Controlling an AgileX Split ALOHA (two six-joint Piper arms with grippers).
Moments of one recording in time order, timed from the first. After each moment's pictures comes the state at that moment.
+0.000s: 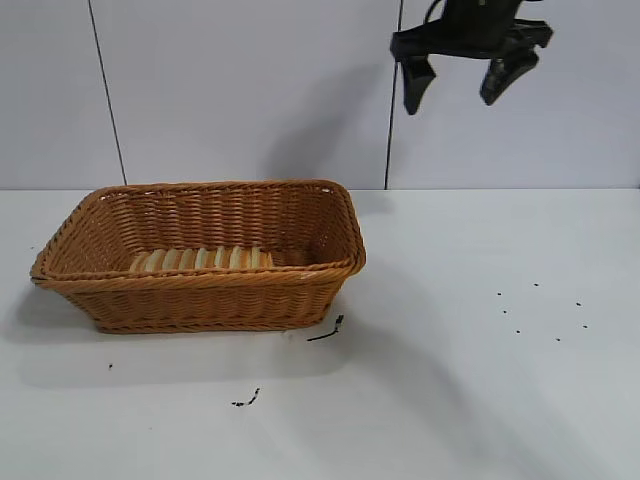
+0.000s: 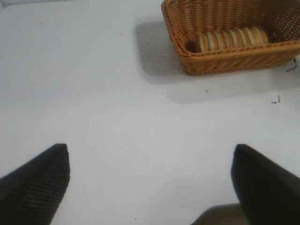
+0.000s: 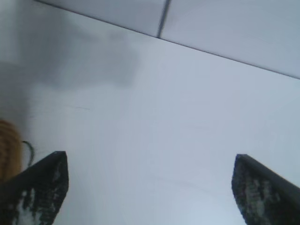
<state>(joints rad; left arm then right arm) -0.04 -0.01 -0.50 0.00 1.07 0.07 0.08 2.28 -2.23 -0.05 1.17 0.05</state>
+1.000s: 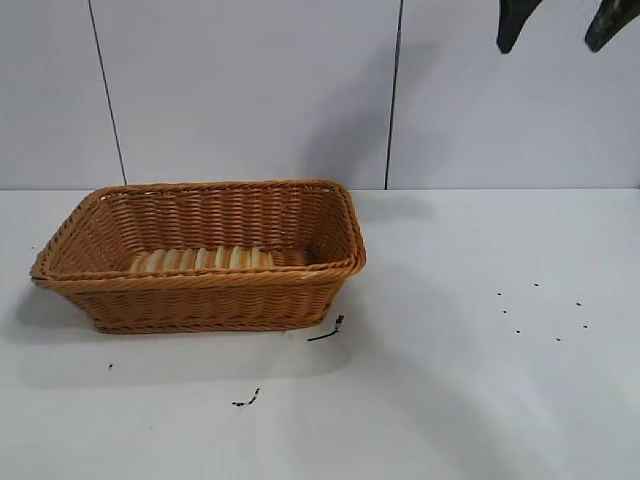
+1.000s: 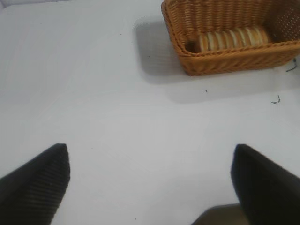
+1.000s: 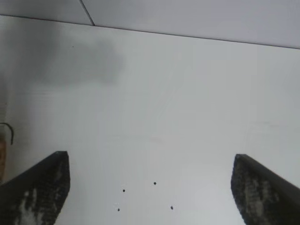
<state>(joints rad) -0.04 -0.01 -0.50 0.00 1.07 0.07 0.07 1.63 -1.70 -0.03 1.21 0.05</state>
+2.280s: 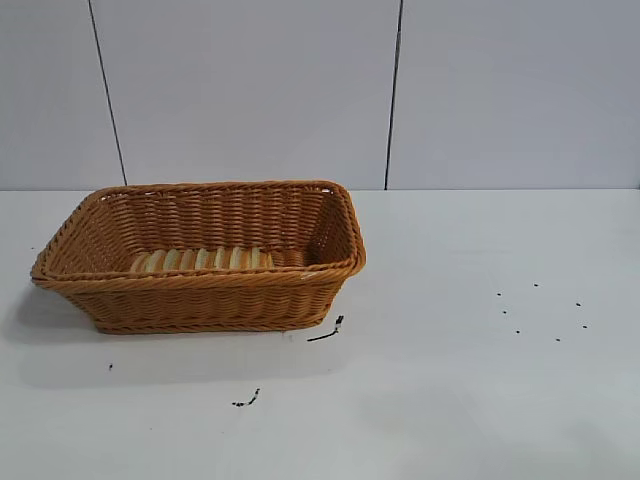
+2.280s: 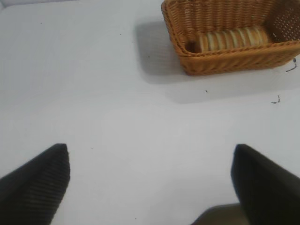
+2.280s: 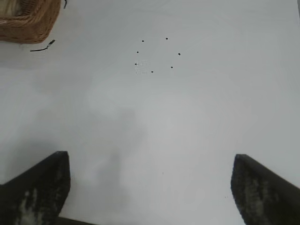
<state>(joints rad) -0.04 -0.01 -0.50 0.00 1.07 0.07 0.07 0.08 -0.49 0.04 1.03 0.00</state>
